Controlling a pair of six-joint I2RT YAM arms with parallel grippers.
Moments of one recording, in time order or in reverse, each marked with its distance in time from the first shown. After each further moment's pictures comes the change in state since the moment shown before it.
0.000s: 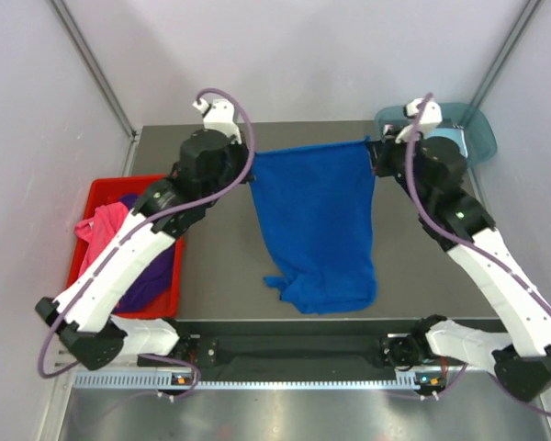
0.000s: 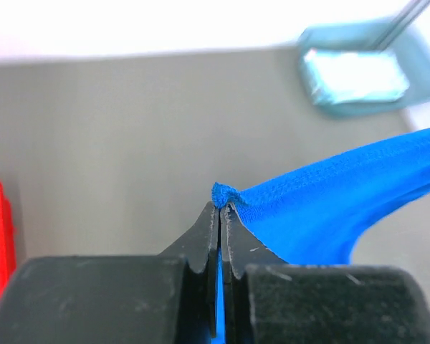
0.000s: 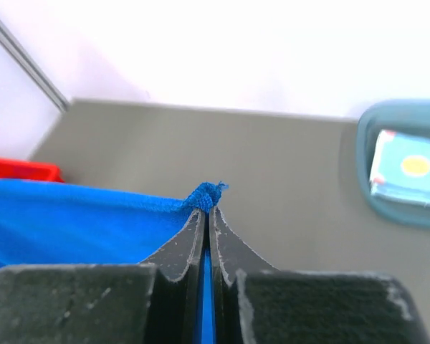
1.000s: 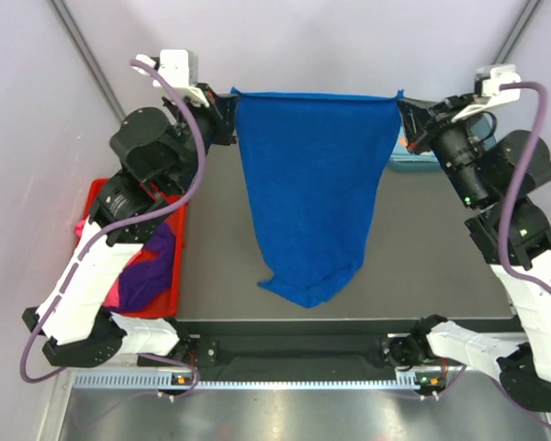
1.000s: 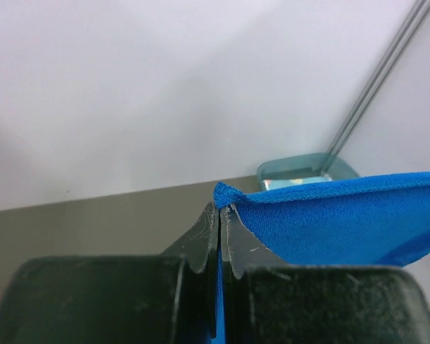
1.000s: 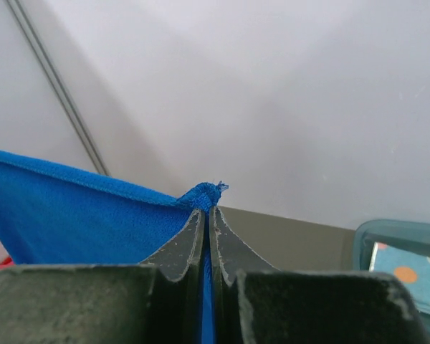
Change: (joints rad) left arm -0.088 0.001 0.352 0.109 -0.105 0.197; right arm 0.016 -0.069 0.311 -0.048 -0.034 -0.069
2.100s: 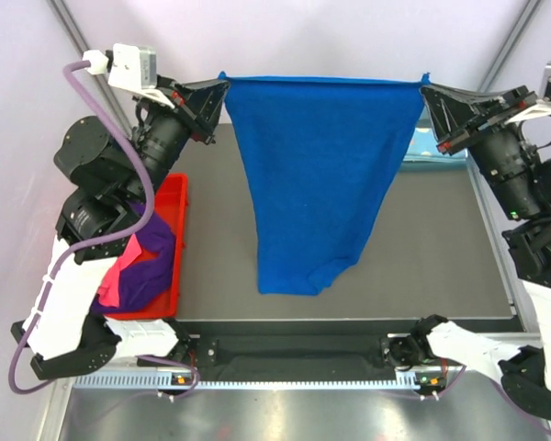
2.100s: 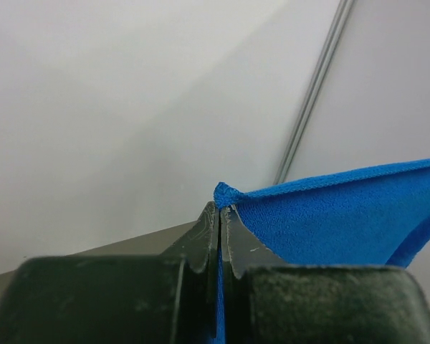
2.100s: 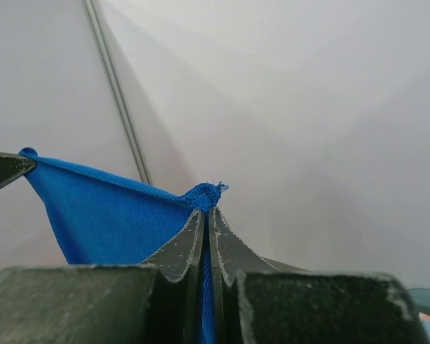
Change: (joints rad) left arm 0.000 -0.054 0.092 0.061 0.173 0.031; right arm 0.000 -0.027 0.192 -0.025 -0.131 0.039
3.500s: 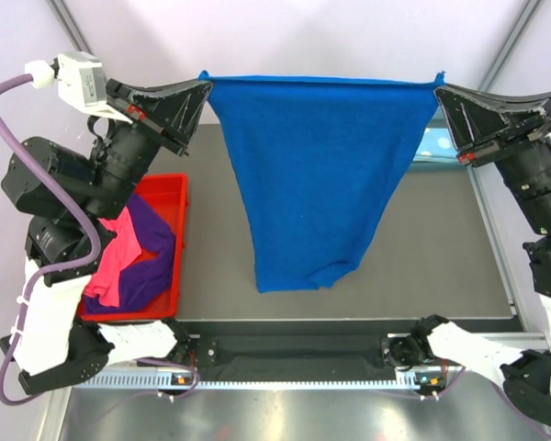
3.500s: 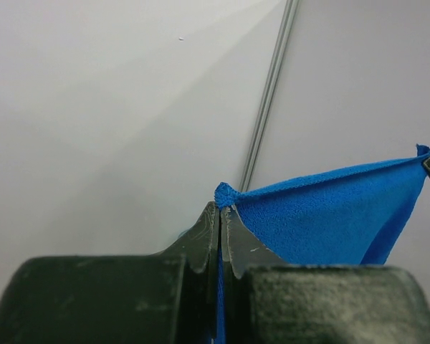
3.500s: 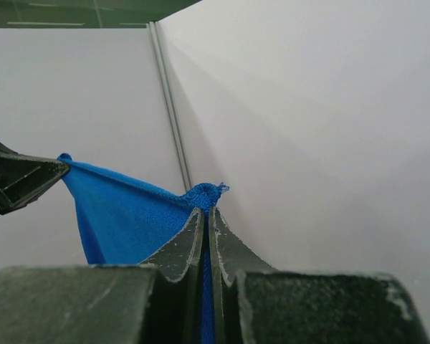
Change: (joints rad) left arm -0.007 -0.076 0.032 0.023 0.130 -0.028; right arm 0.002 -0.032 0.069 0.029 -0.119 0.085
